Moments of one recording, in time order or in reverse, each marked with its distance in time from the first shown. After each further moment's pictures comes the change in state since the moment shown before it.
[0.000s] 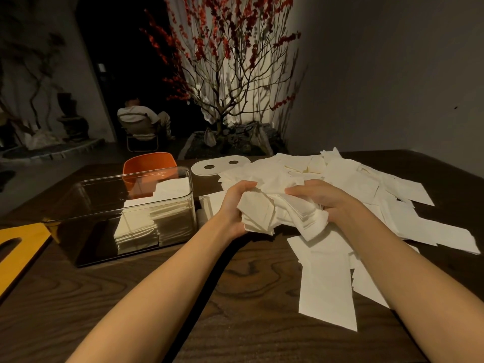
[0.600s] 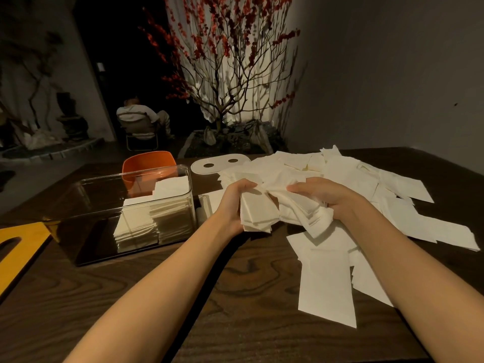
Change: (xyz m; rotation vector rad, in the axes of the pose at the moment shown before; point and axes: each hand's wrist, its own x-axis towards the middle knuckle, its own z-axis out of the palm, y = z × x) left_hand 0.006 -0.001 -0.006 0.023 0.018 0.042; right_hand -0.002 0.002 -0.007 -0.013 -0.039 0.013
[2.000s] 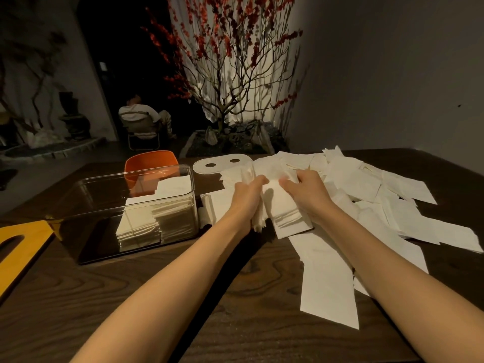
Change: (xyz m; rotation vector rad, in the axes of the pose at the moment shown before) left_hand 0.016 -0.005 0.011 0.555 0.358 0.228; right_hand 0.016 0.005 0.041 -0.155 0.330 -0.393
